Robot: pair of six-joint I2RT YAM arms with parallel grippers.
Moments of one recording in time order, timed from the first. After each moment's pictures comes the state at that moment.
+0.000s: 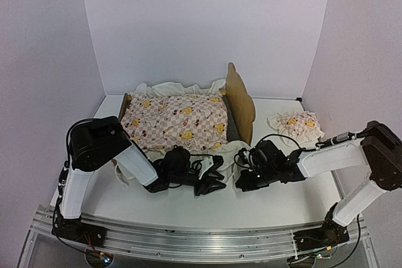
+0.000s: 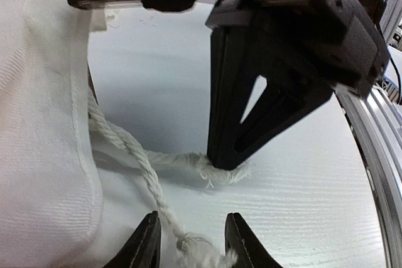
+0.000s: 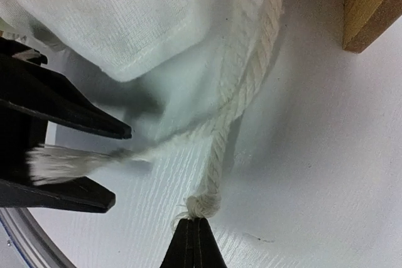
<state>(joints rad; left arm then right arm) -1.01 2.19 0.95 0.90 0.47 0.07 0.84 1.55 0.66 -0.08 -0.11 0.58</state>
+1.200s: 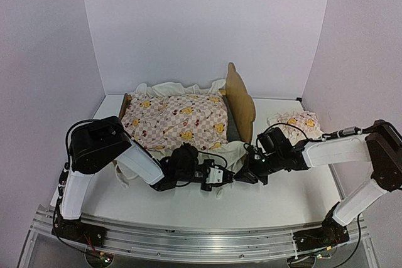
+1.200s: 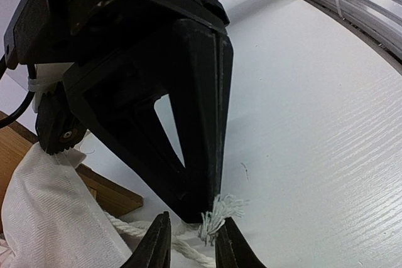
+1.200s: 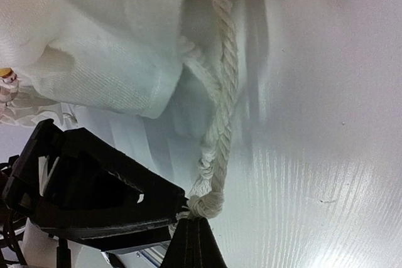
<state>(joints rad) -1.05 2.18 1.04 0.86 0.42 0.76 0.70 1.53 0.72 -0.11 -0.42 1.03</state>
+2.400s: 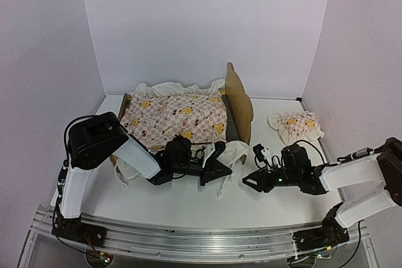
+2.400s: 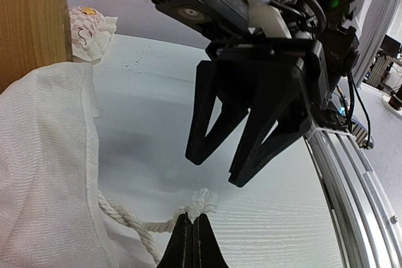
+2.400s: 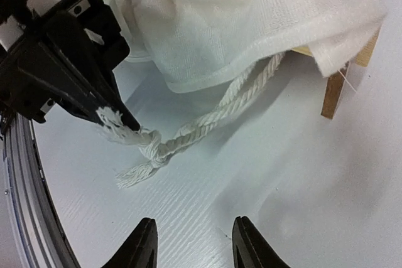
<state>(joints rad) -0.98 2.18 1.03 0.93 0.60 -0.05 0.66 1.33 0.35 0.34 -0.35 0.27</state>
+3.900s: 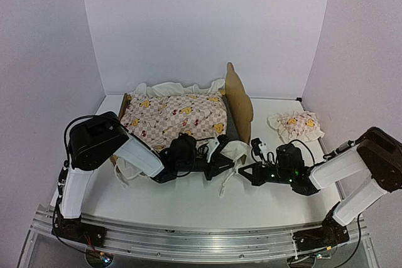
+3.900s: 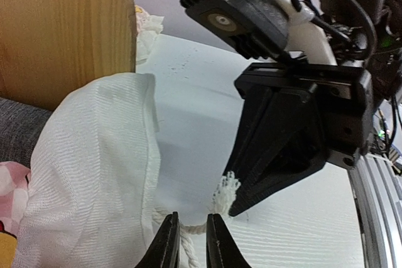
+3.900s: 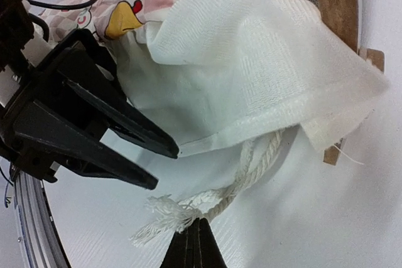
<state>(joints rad) -1.00 2.18 1.10 0.87 0.41 -0.08 0.67 1.52 0.36 0.66 -0.30 0.41</state>
